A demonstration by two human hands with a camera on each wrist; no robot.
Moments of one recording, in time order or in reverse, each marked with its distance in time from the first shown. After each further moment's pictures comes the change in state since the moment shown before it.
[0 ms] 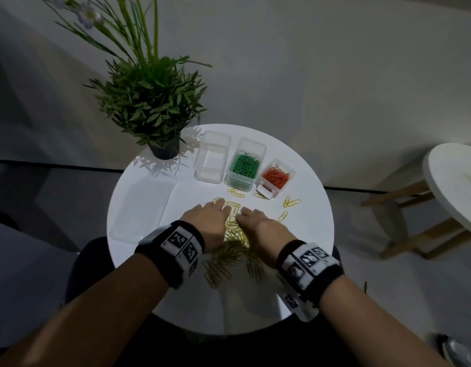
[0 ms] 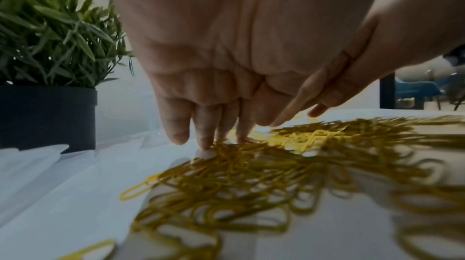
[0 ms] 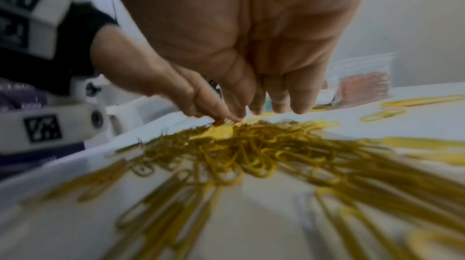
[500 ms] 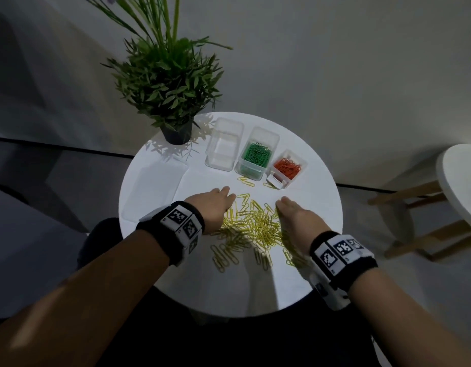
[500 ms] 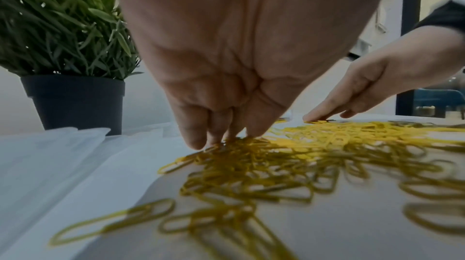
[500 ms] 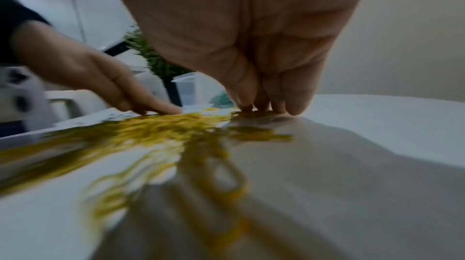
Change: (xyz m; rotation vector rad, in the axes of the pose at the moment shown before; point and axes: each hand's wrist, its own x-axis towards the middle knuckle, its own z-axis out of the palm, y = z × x) left_hand -0.008 -0.015 -0.006 0.026 -0.120 0.050; right_hand -0.022 0.034 -0.006 -0.030 0.069 0.179
